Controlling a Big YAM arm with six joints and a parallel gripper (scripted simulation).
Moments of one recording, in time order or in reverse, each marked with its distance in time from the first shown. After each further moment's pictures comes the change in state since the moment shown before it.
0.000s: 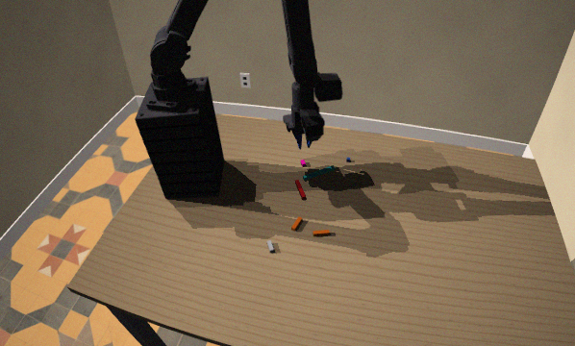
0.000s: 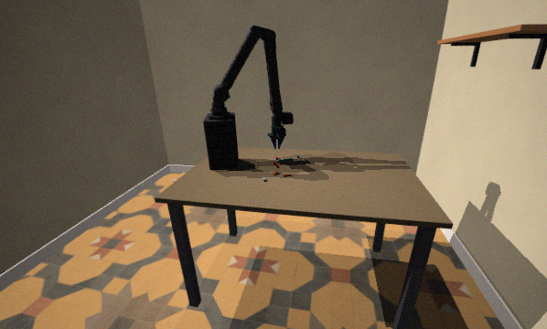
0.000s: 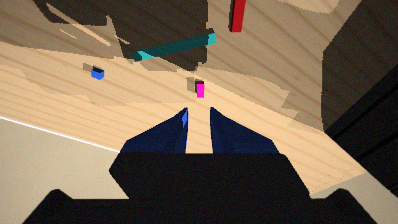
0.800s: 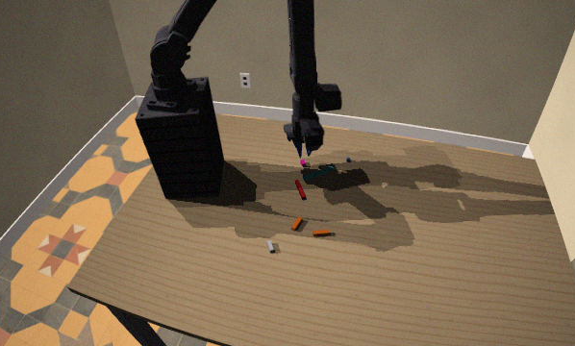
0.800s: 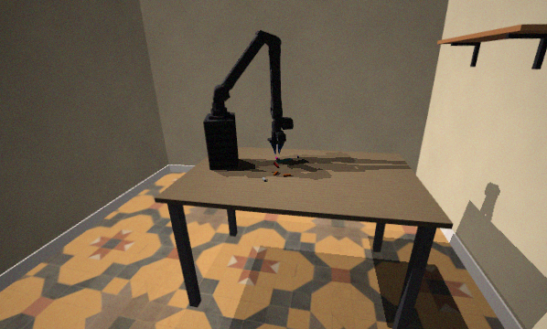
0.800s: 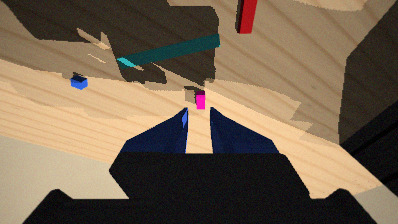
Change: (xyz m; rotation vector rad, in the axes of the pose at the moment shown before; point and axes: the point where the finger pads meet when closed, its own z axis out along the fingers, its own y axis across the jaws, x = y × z) arm 0.001 0.000 0.032 0.001 0.000 0.000
